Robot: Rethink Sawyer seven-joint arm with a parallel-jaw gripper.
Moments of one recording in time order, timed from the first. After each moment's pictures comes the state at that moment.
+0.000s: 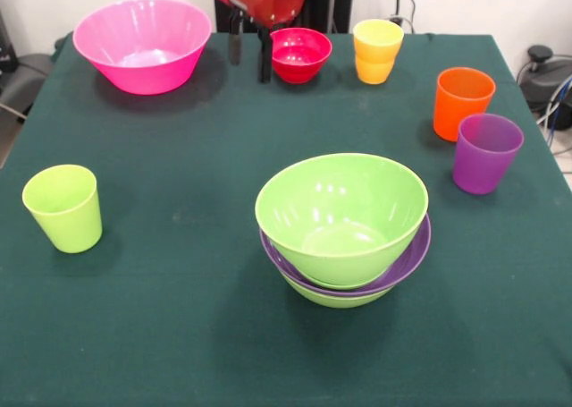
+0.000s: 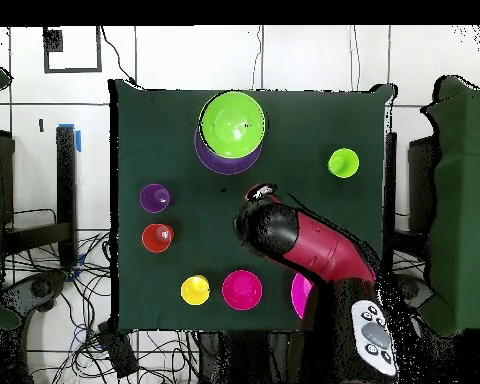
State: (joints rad) arm -0.29 -0.72 -0.09 1.83 0.16 0.31 2.19
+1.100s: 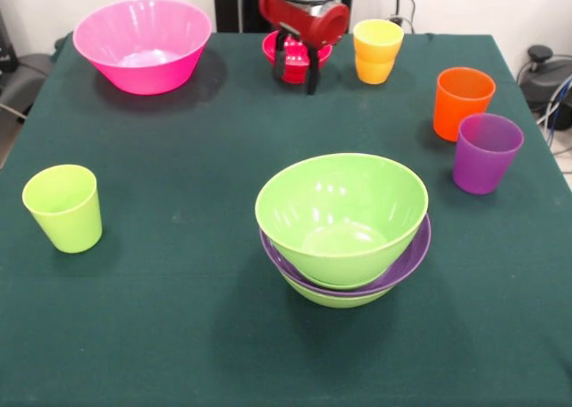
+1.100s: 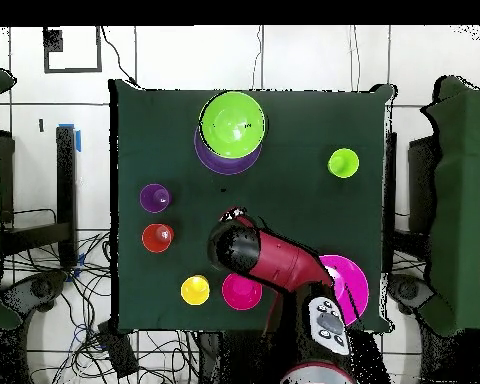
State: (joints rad) arm -0.19 -0.65 -0.10 1.93 0.16 0.21 2.19
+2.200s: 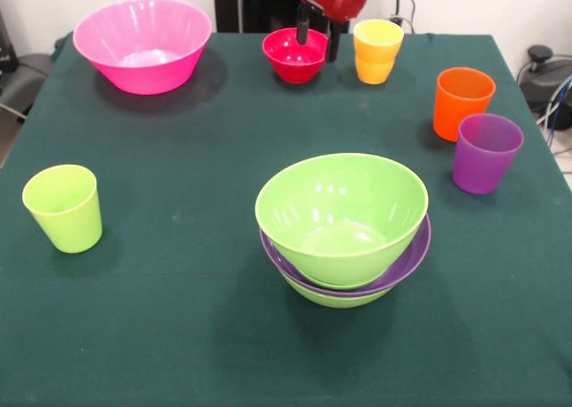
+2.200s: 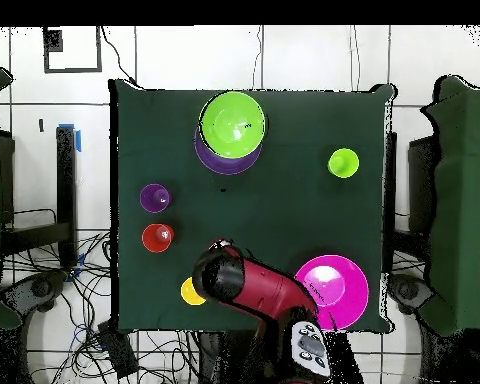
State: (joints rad) arm -0.15 -0.68 -0.13 2.08 0.17 0.21 2.19
